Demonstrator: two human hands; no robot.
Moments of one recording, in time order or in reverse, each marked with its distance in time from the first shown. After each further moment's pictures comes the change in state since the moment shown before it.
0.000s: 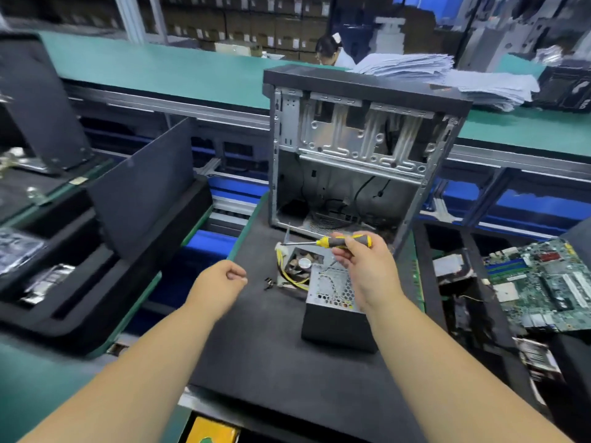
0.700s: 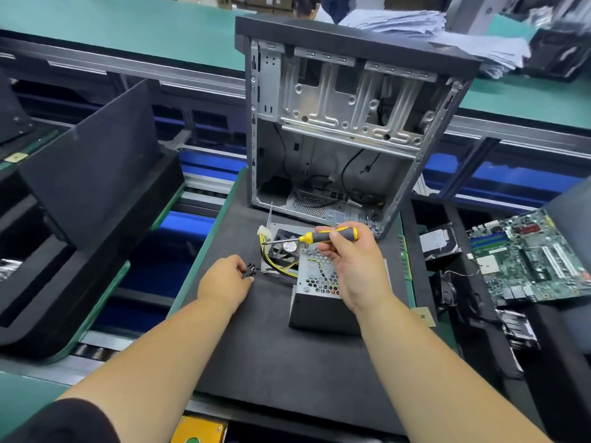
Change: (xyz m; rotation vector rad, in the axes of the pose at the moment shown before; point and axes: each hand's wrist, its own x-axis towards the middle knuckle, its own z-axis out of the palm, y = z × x) left_hand 0.040 -0.024 0.071 0.343 -0.062 0.025; right_hand -0.004 0.021 -0.001 0.064 -0.035 -0.032
